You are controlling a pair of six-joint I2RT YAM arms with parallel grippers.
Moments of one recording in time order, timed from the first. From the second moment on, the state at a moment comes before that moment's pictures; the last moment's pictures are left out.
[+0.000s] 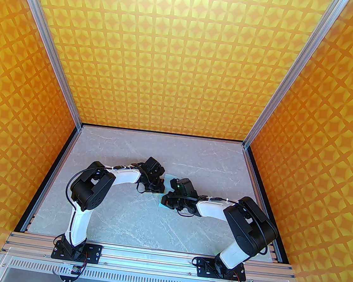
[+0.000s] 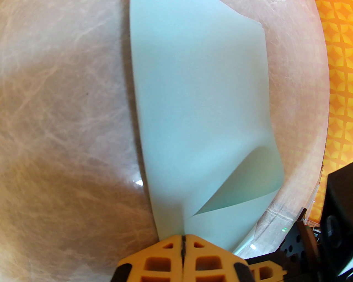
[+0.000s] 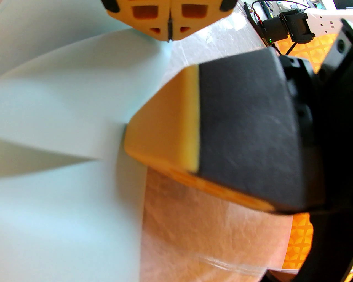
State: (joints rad) left arm -0.63 2.07 1.30 -0.34 0.52 -0.57; right arm 0.59 1.67 0.64 0.16 -0.48 0.81
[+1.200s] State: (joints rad) left arm -0.63 2.08 1.31 -0.34 0.53 -0.57; right arm 0.63 1.72 0.63 0.25 -0.47 0.85
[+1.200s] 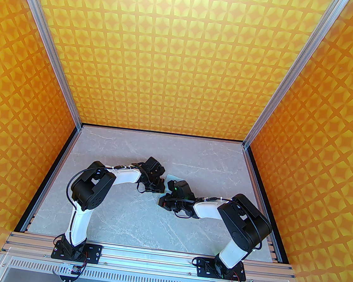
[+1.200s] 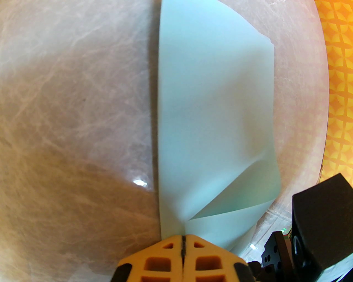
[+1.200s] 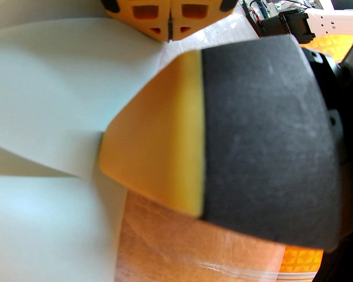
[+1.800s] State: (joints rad) left arm -0.63 2.08 1.31 -0.34 0.53 -0.57; right arm 0.54 1.54 0.70 -0.02 -0.36 0.77
